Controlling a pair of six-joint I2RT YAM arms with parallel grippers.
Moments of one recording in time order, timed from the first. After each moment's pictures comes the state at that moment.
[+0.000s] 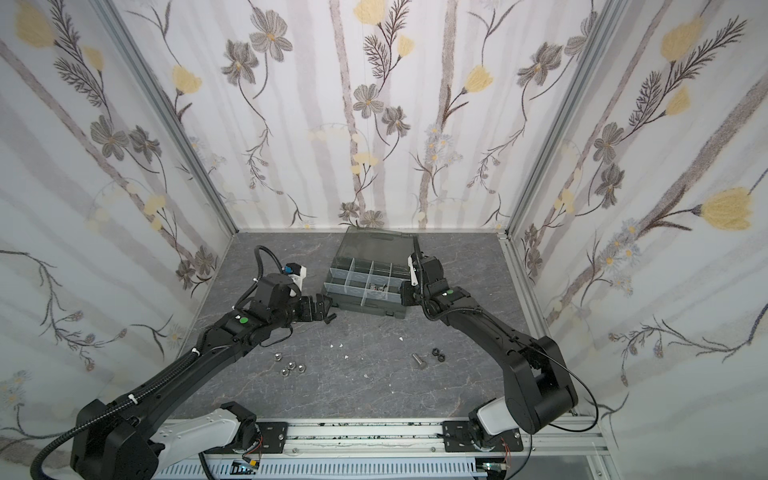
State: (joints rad) left arm -0.52 1.13 0.83 -0.39 0.03 -0.45; right arm 0.48 1.43 0.97 -0.30 -0.04 0.34
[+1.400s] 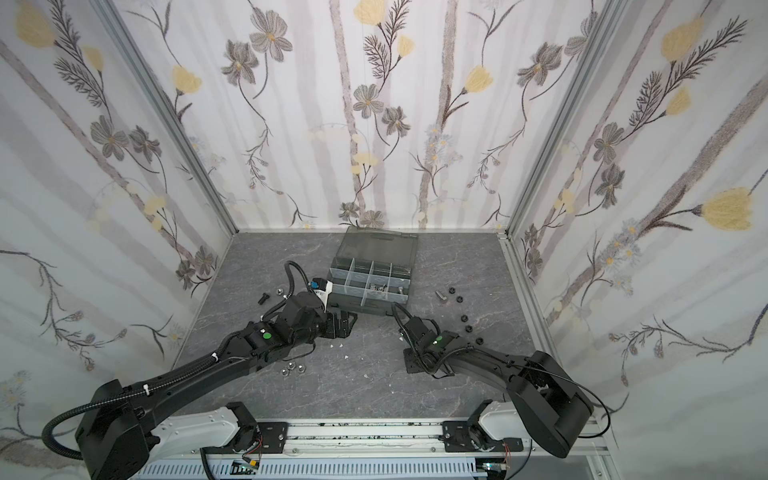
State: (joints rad) left arm -0.77 1.17 0.76 -0.25 -0.07 -0.58; right arm 0.76 1.35 0.59 -0.48 0.07 0.54
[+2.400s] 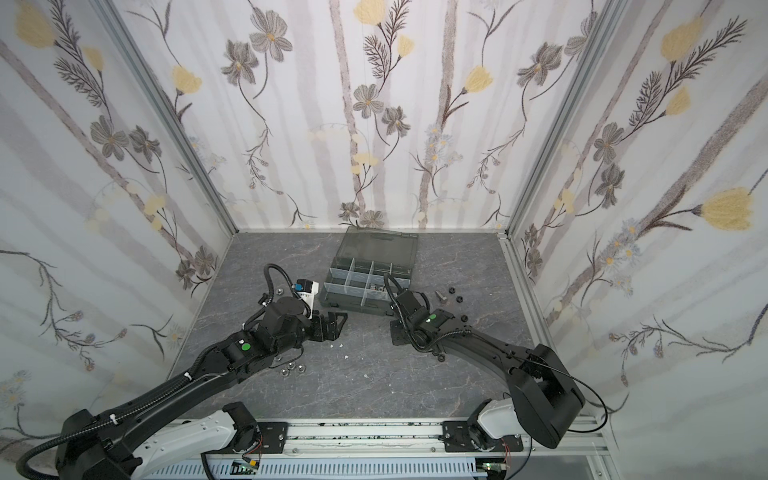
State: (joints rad) left arm -0.75 0.98 0.72 -0.31 -0.08 -0.58; right arm 0.73 1.42 0.89 -0.50 0.09 0.50
